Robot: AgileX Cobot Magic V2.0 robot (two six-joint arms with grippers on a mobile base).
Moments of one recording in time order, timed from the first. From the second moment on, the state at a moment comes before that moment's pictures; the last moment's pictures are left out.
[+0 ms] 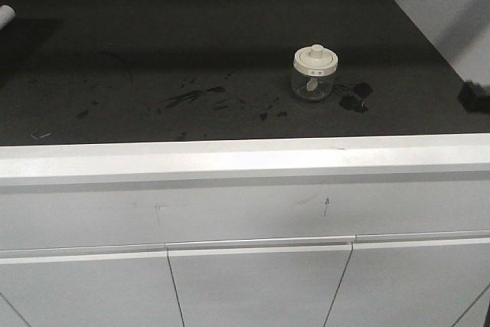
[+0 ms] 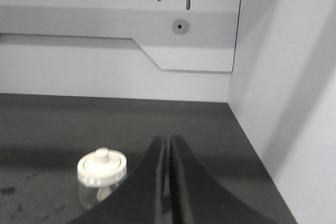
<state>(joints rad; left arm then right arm) 0.00 0.80 -0.63 0.01 -0.10 0.01 -0.01 0.97 -0.60 -0.23 -0.36 0.16</state>
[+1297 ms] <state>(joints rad) 0.00 0.27 -0.20 0.01 0.09 0.01 -0.01 0.92 -0.49 -0.24 -0.37 0.18</state>
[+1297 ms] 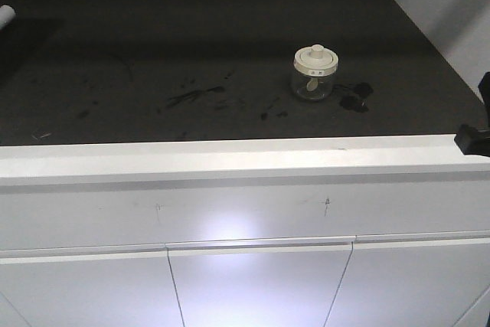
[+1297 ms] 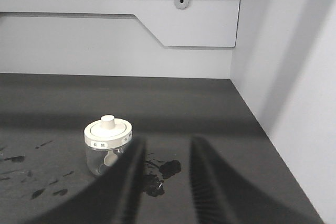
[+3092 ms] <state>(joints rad) 0.00 0.27 -0.20 0.01 0.09 0.01 0.10 2.24 -1.62 -0.68 -0.48 0.57</state>
